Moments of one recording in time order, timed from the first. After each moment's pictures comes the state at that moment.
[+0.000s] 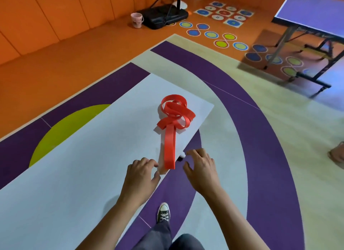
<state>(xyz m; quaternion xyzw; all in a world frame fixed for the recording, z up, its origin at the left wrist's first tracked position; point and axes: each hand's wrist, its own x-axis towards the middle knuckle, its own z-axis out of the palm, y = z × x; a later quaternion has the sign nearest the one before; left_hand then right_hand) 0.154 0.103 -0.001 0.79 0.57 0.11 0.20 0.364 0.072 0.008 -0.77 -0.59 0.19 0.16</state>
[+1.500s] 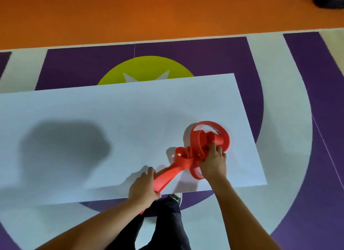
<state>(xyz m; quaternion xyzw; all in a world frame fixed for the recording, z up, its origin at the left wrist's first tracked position) 0.314 0.228 -0.125 0.36 0.85 -0.02 0.37 0.469 0.418 -0.129 -0.61 -0.72 0.33 -0.03</state>
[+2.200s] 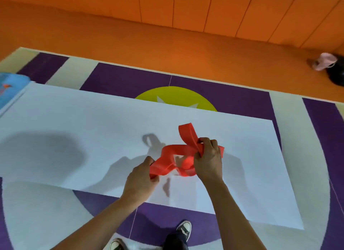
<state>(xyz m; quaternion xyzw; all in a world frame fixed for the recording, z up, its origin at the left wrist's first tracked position) 0.178 0.107 -0.016 0.29 0.89 0.25 0.23 0.283 0.298 -0.007 -0.43 -0.83 0.31 0.18</state>
